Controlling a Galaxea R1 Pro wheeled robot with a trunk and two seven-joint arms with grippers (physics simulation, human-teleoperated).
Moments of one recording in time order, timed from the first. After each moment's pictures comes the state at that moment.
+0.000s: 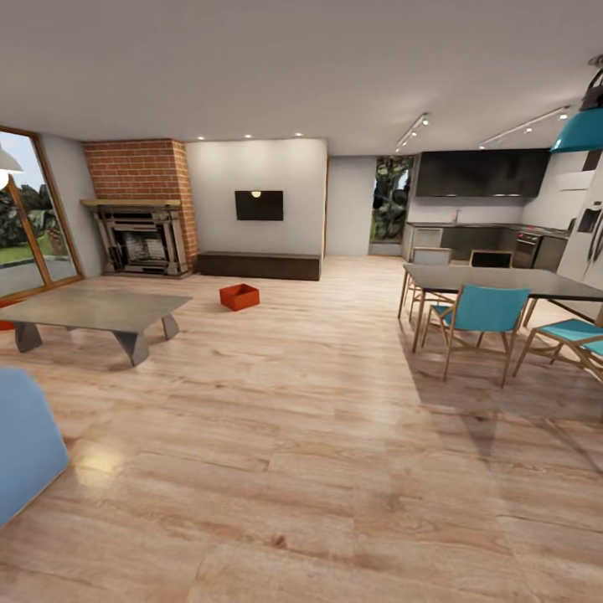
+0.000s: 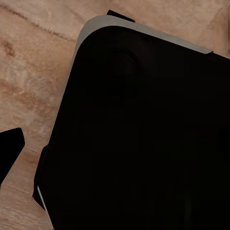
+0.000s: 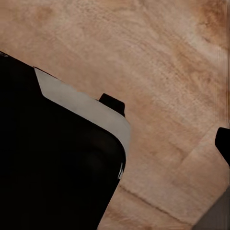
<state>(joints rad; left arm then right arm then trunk) 0.00 0.00 0.00 -0.03 0.36 -0.04 0.01 -0.12 0.01 0.43 0.03 0.05 -0.16 -0.04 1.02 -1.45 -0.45</state>
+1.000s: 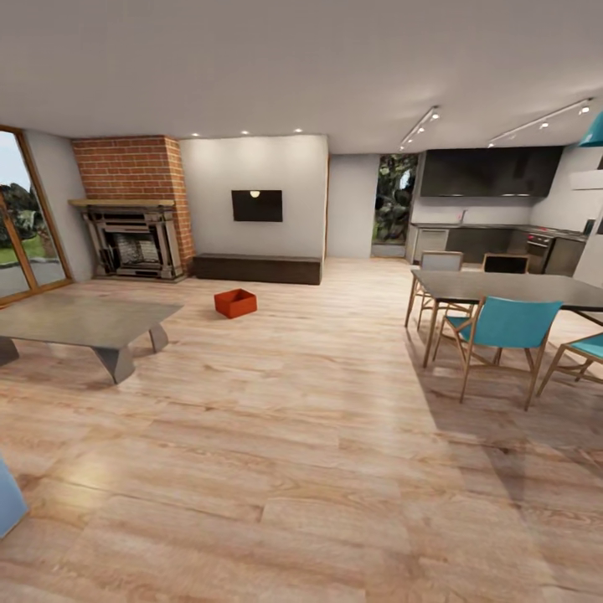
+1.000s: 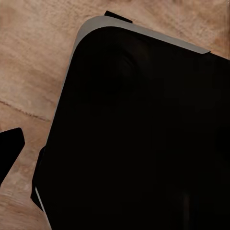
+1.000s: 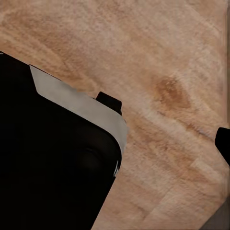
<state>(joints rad) 0.00 0.00 0.00 -0.03 0.36 -0.04 0.01 -0.12 0.00 0.43 0.03 0.05 -0.16 -0.05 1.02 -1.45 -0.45</state>
